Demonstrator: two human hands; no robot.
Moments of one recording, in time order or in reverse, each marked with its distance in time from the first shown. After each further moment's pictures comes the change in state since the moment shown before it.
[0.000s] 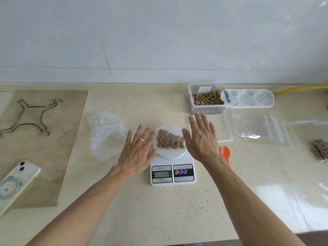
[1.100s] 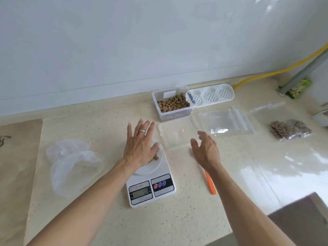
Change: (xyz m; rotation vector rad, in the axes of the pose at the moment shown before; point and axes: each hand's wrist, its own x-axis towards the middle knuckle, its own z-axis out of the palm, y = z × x) left_hand 0.100 0.068 -0.026 -0.085 0.098 0.155; right_hand -0.026 0.073 -0.018 0.390 0.085 0.538
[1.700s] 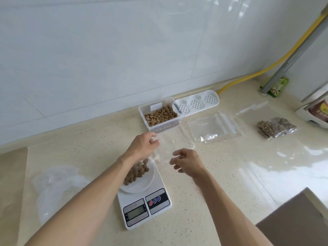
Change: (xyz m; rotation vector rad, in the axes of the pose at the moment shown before) left_hand 0.064 0.027 -0.031 -0.579 -0.259 -0.158; right_hand -0.002 -0.010 -0.001 0.604 -0.280 0.223
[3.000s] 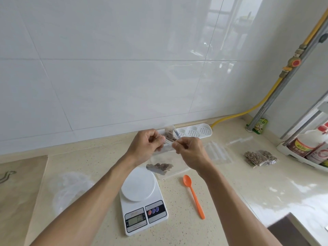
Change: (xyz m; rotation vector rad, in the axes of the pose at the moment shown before) left_hand -0.103 0.077 -0.073 -0.606 0.226 0.337; right_hand -0.092 -0.103 -0.019 -0.195 0.145 -0.578
